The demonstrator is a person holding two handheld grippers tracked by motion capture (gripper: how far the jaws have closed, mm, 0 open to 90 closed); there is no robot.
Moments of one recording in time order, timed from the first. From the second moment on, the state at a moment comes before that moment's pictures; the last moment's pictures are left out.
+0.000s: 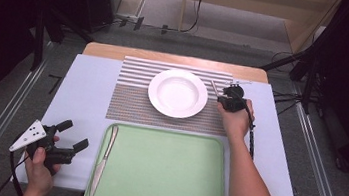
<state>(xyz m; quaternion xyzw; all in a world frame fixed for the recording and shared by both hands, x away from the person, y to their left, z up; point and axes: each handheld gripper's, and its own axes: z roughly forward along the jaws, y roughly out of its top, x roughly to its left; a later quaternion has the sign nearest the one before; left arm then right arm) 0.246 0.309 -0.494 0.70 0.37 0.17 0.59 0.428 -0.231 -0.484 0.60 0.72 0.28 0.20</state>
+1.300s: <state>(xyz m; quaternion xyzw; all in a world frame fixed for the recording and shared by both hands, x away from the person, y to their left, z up) 0.249 0.247 -0.456 0.74 0.32 0.16 0.57 0.343 -0.254 -0.482 0.55 0.71 0.38 0.22</state>
